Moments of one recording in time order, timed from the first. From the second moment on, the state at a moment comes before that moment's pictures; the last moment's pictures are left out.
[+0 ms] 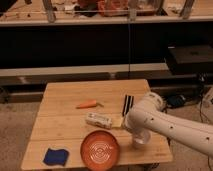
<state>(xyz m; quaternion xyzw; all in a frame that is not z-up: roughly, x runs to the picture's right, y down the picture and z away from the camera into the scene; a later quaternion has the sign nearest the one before) 0.104 0.199 0.694 -0.17 -0.21 -0.54 0.80</state>
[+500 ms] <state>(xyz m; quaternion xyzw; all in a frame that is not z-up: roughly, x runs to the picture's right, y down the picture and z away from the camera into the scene) 0.092 0.175 0.683 -0.15 -0.21 -0.63 0.74</state>
